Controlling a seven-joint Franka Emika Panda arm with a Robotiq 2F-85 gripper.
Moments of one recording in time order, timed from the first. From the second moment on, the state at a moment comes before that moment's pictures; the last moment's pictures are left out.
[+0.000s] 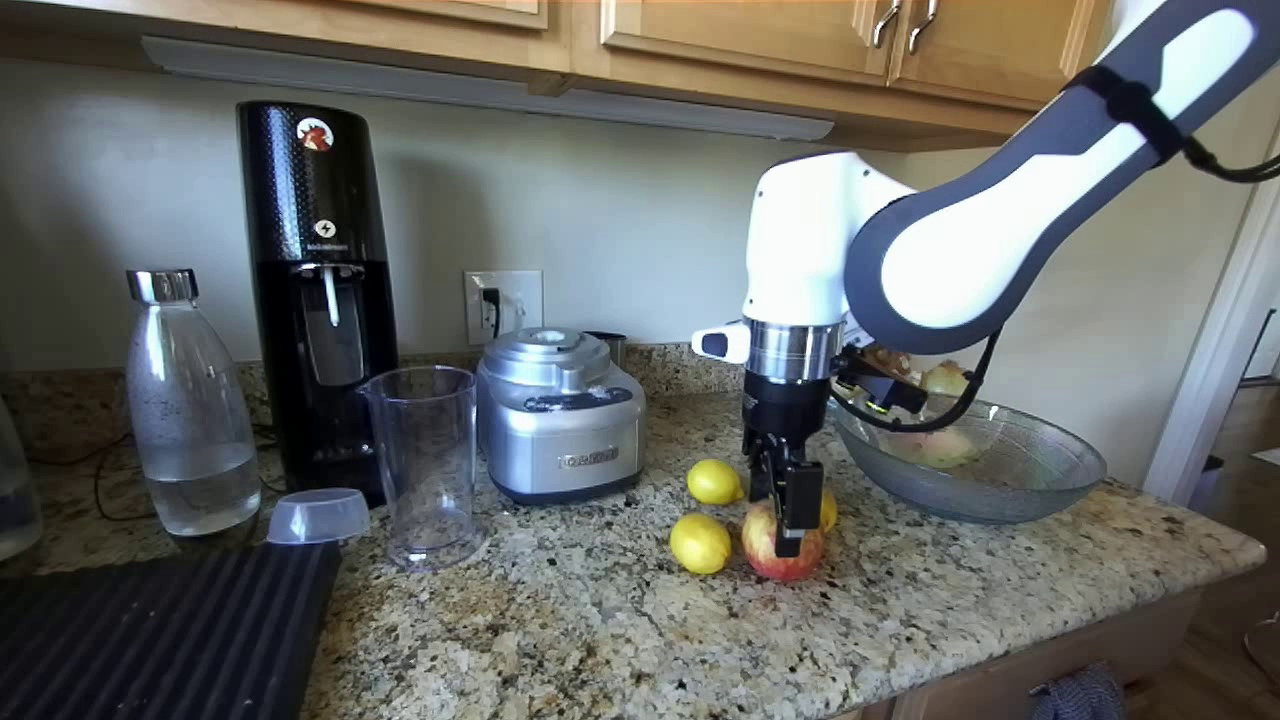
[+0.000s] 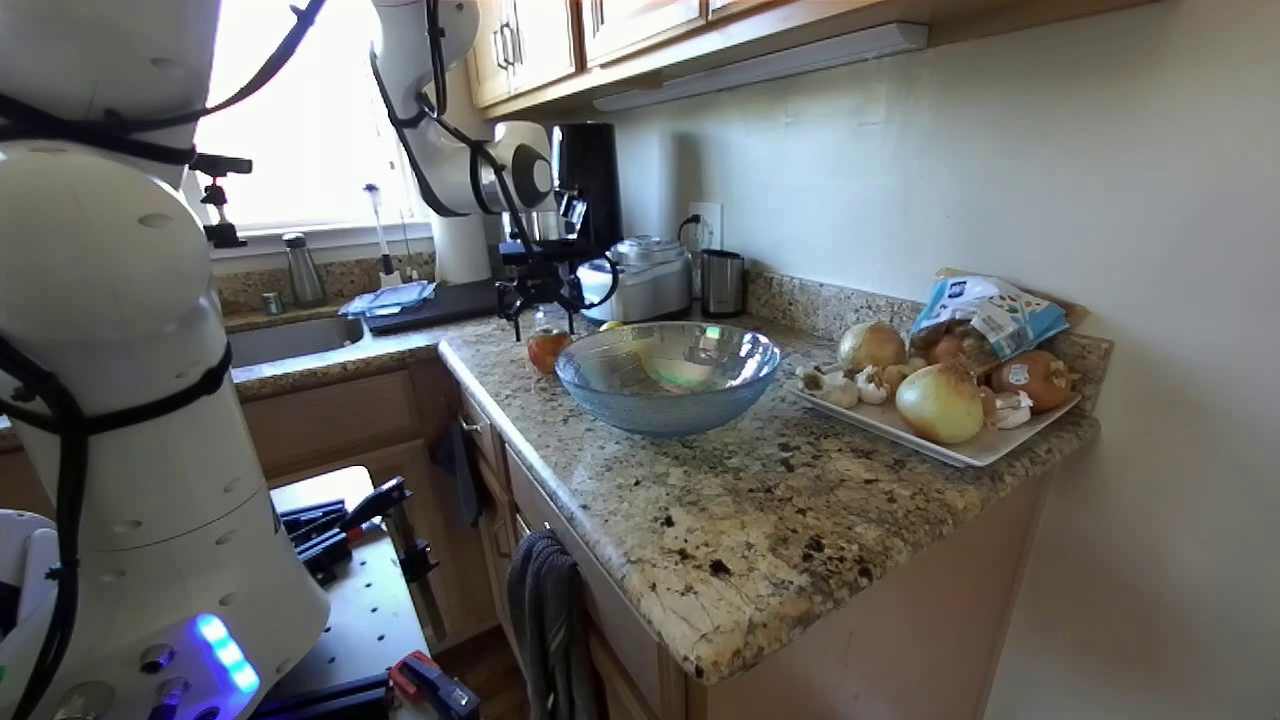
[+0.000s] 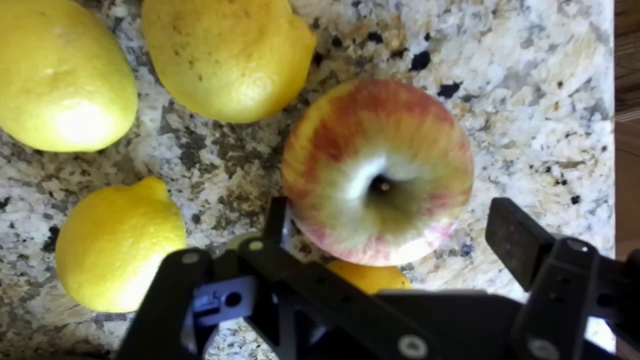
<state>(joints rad) 0.29 0.38 0.39 -2.08 -0.24 2.43 -0.43</state>
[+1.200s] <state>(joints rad) 0.29 0.43 0.35 -2.09 -0.25 2.46 -0.40</state>
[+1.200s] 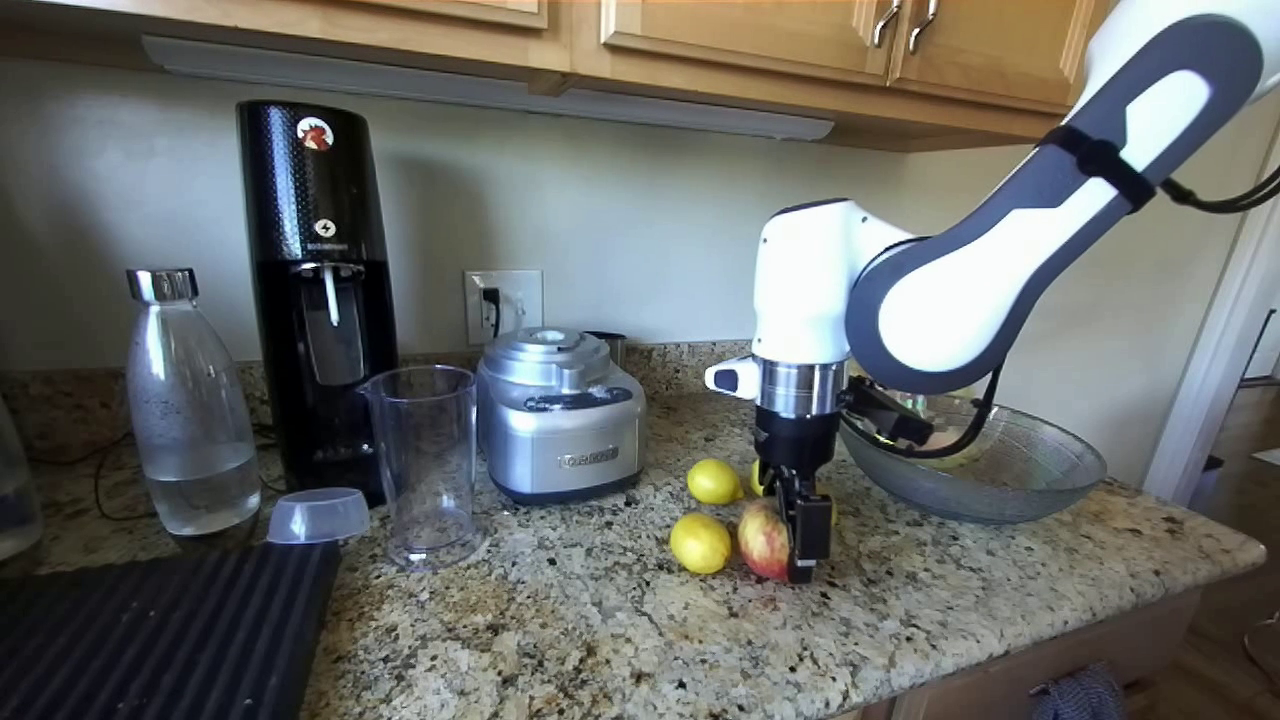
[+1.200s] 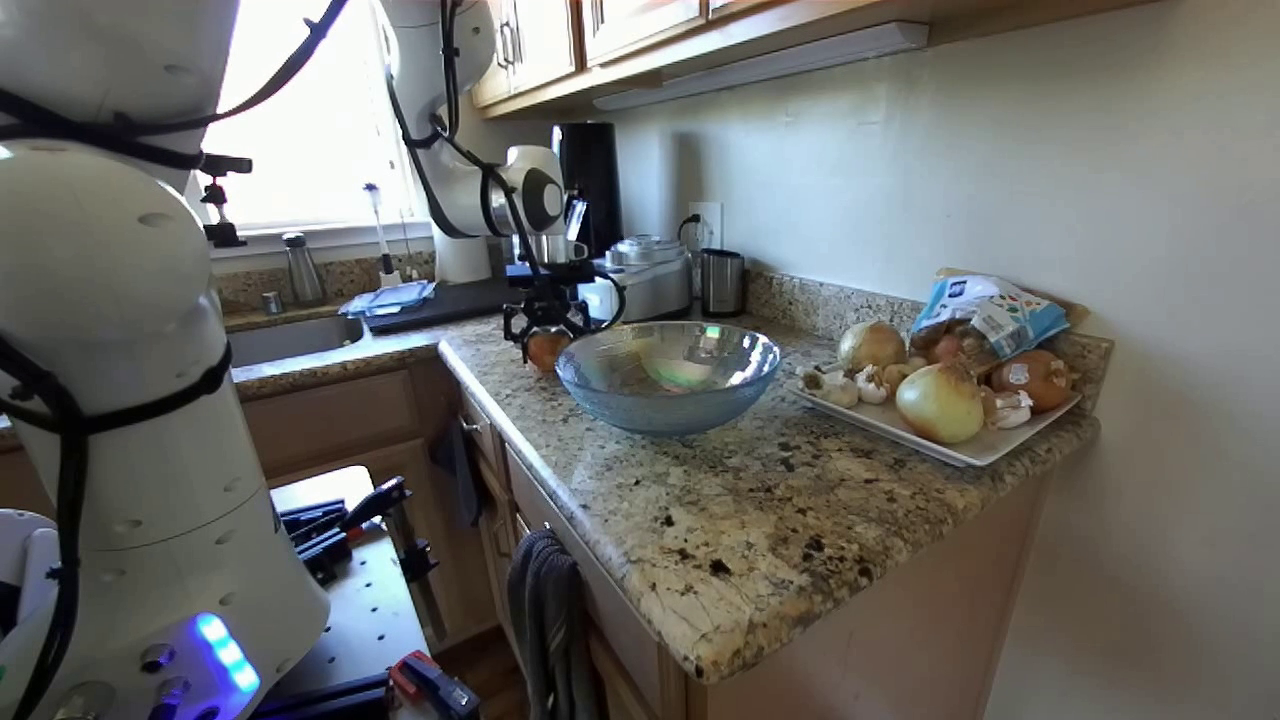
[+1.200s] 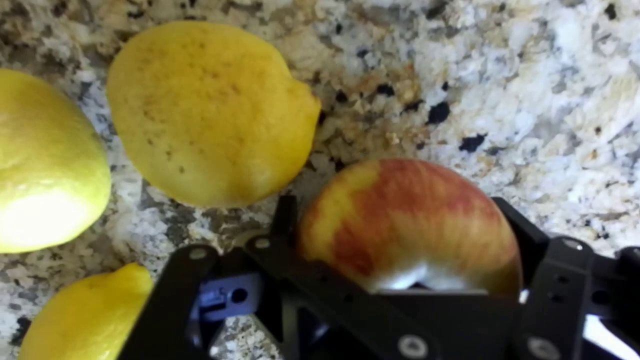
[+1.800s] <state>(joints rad) 0.29 0.33 0.35 -2.11 -0.25 2.48 -0.28</state>
